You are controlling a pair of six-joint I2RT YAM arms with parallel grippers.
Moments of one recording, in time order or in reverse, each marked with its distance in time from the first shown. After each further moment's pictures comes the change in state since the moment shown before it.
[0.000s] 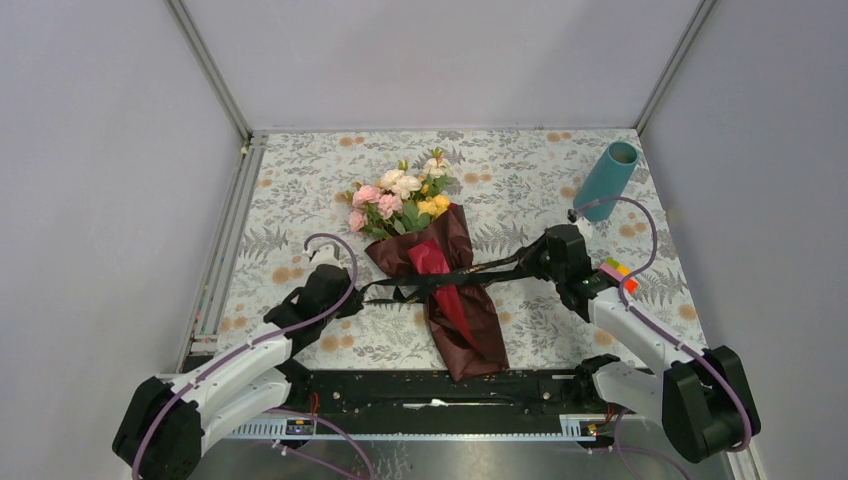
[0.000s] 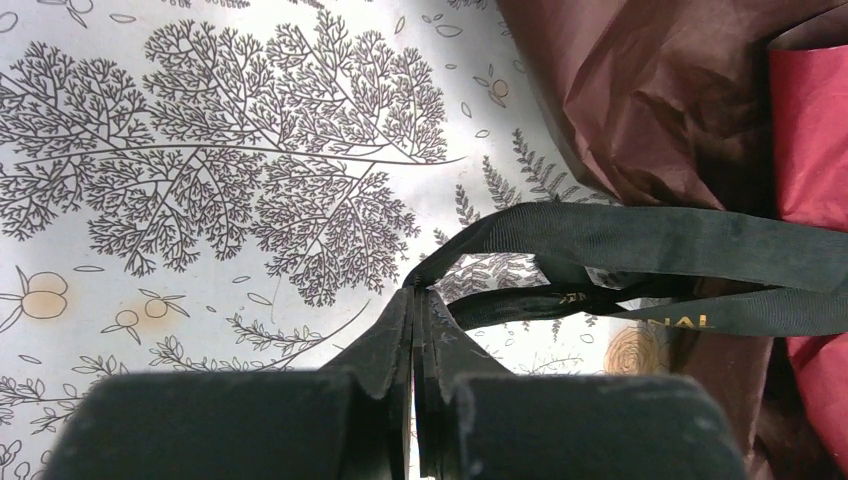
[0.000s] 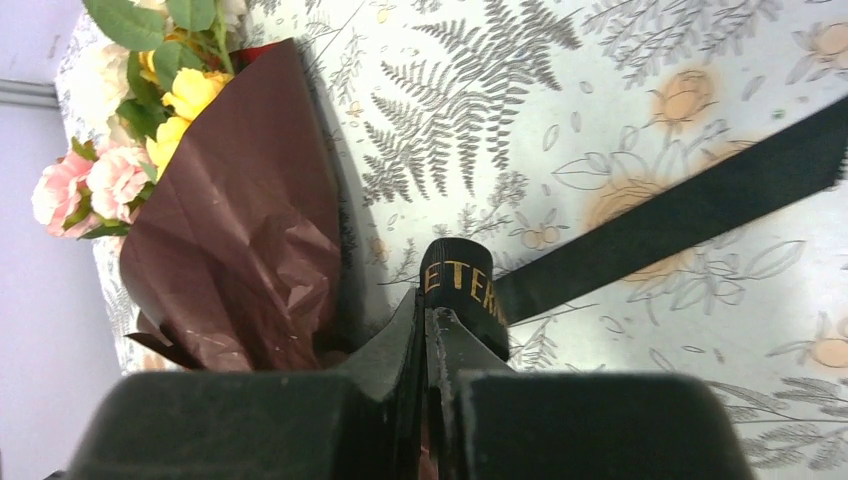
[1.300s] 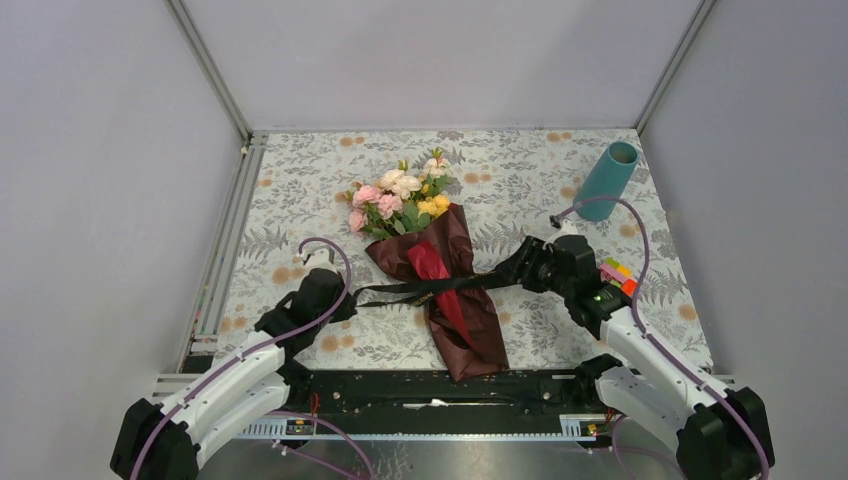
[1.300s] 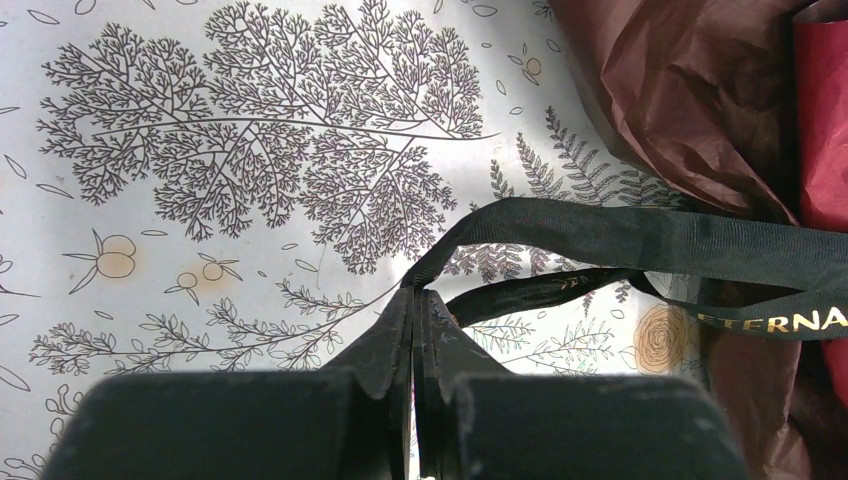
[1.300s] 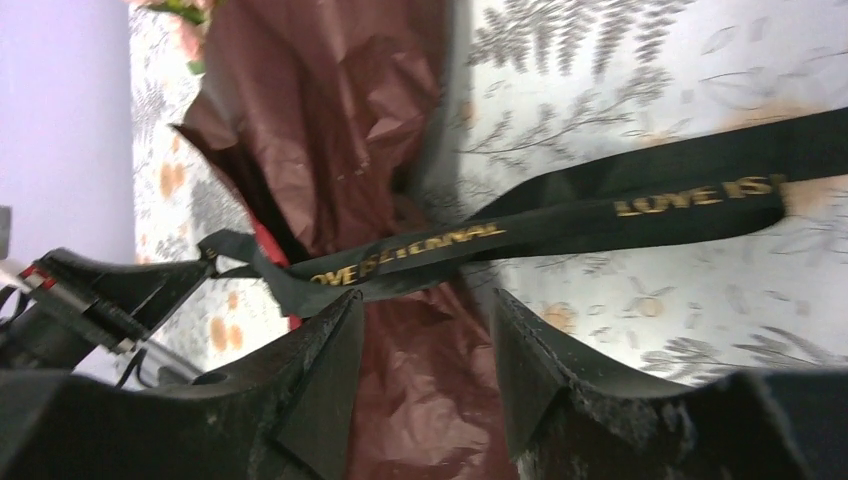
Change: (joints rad) left arm 0.014 -0.128 0.000 -0.136 -0.011 0.039; right arm 0.010 -0.230 -0.034 -0.148 -0.260 -0.216
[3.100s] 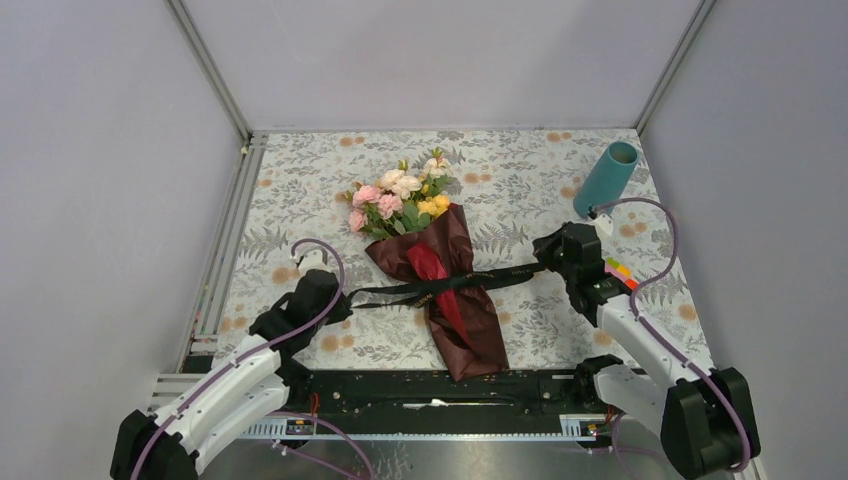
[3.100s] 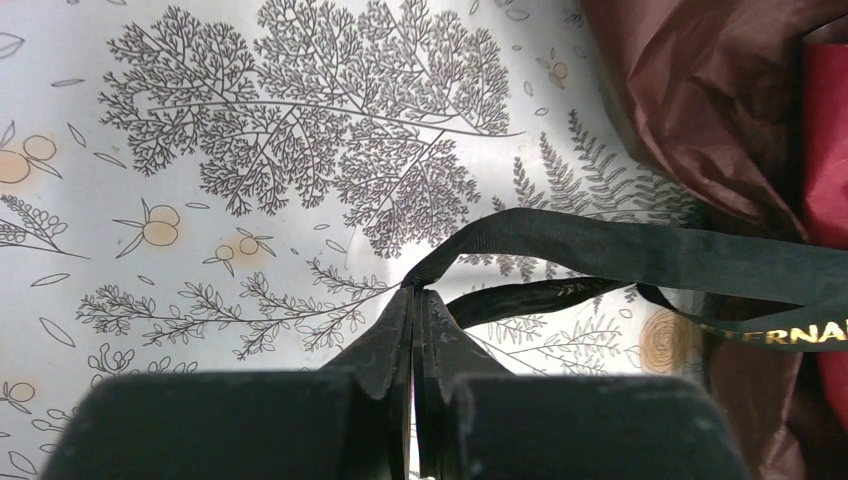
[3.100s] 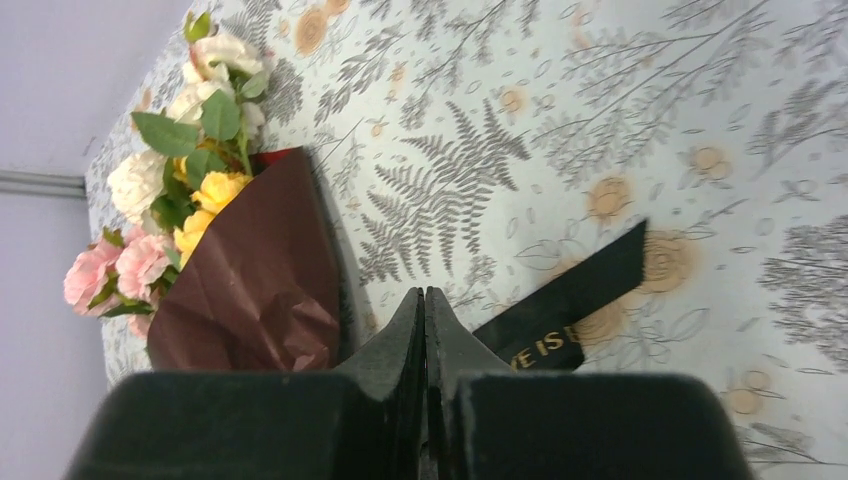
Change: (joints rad) left arm 0.007 -0.048 0.014 -0.094 -0.031 -0.035; right arm -0.078 0.151 0.013 0.197 0.346 0.168
